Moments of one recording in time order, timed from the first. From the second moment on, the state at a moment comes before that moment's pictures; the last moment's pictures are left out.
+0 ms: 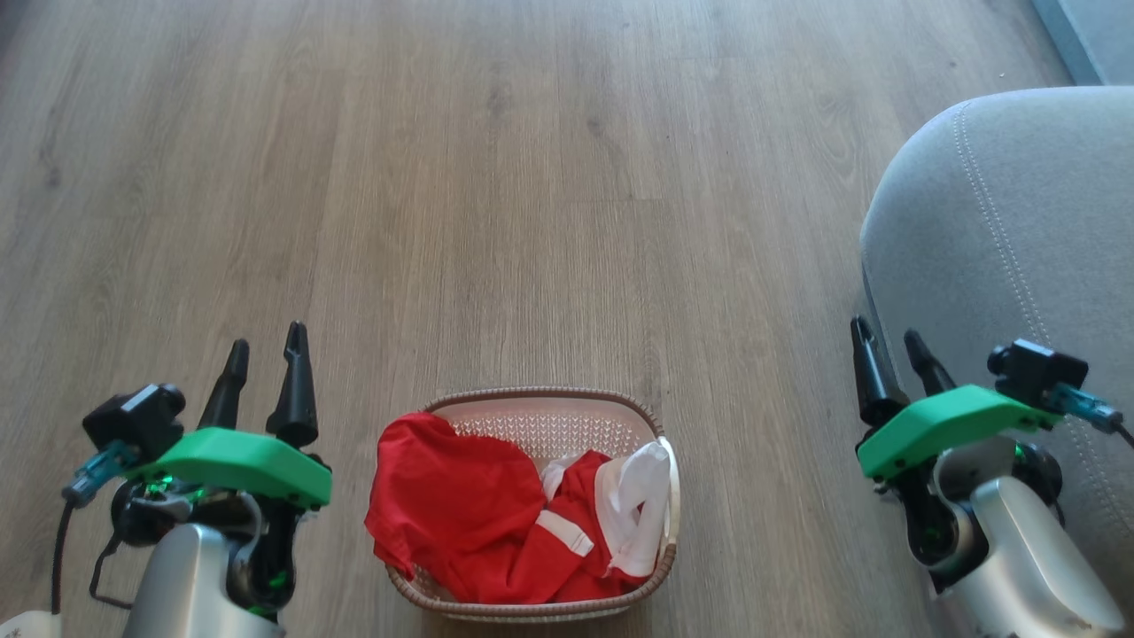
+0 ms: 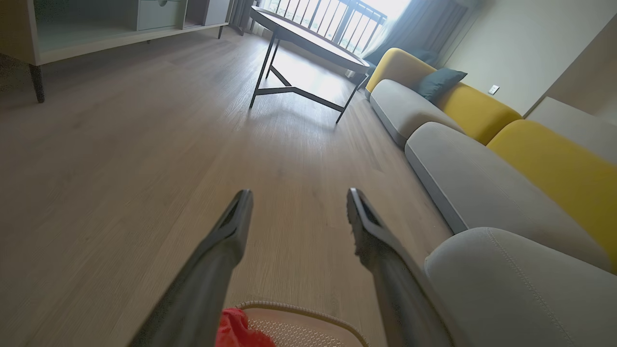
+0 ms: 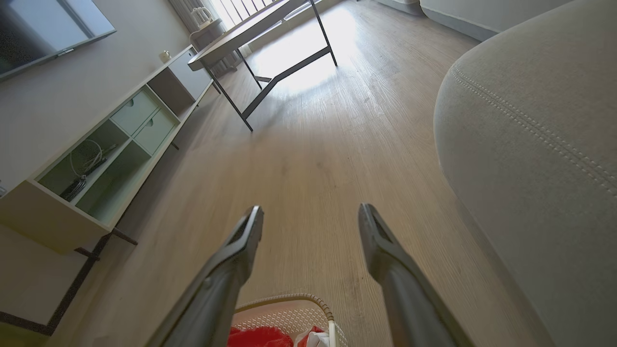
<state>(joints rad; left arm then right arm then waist) -0.17 0.05 0.01 0.34 -0.50 -0.12 -0.14 -0.26 -0.15 0.16 0.41 0.72 0.12 -0.14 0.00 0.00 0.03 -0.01</state>
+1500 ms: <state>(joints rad) -0.25 0.05 0.04 0.37 -0.05 -0.12 -0.25 -0.38 -0.19 0.16 0.44 0.33 0.12 -0.25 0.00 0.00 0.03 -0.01</state>
